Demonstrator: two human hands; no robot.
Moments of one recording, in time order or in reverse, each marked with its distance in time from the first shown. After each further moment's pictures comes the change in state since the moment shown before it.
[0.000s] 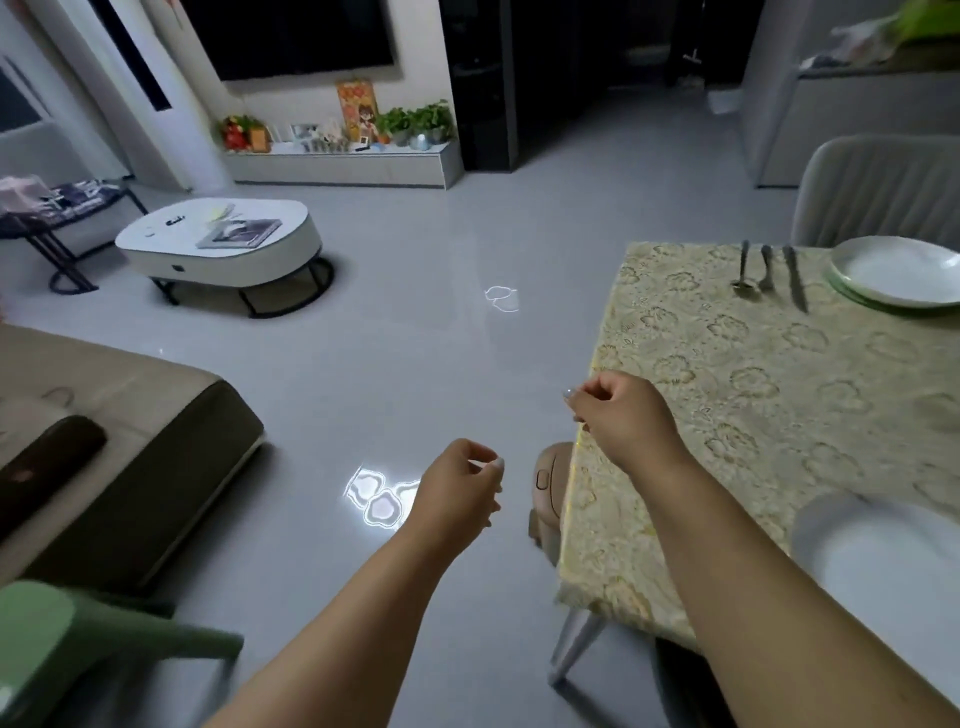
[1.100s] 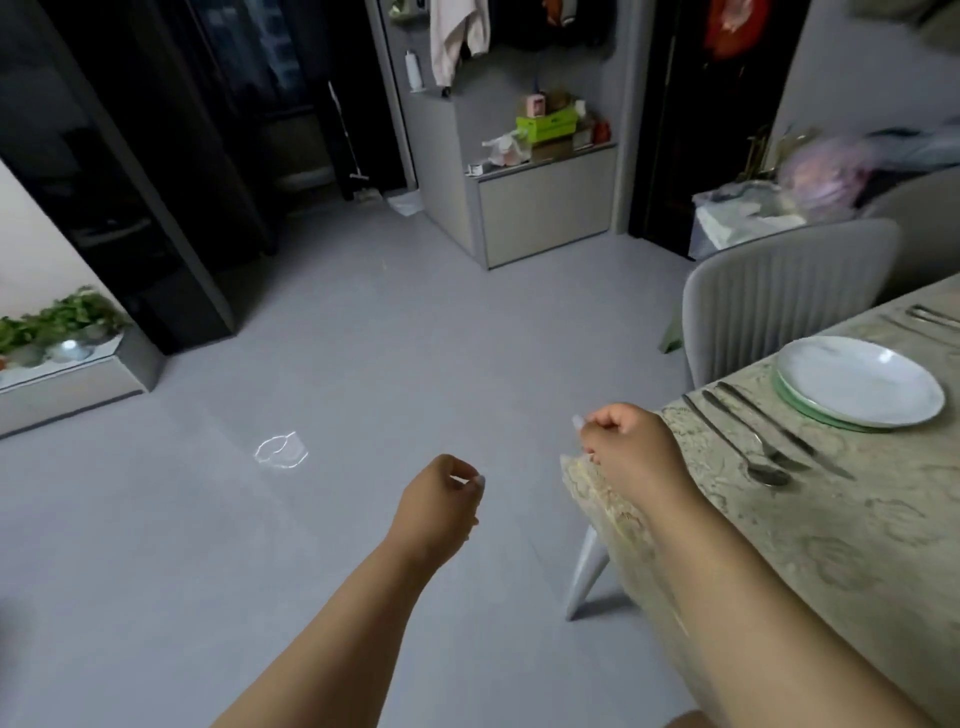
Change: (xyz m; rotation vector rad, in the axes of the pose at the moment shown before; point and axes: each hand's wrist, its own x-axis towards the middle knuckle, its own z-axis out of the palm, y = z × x) left_hand 0.608 0.283 0.044 0.337 -0.572 0.435; right_hand 0.513 -0.056 -0.004 0.110 0.752 0.315
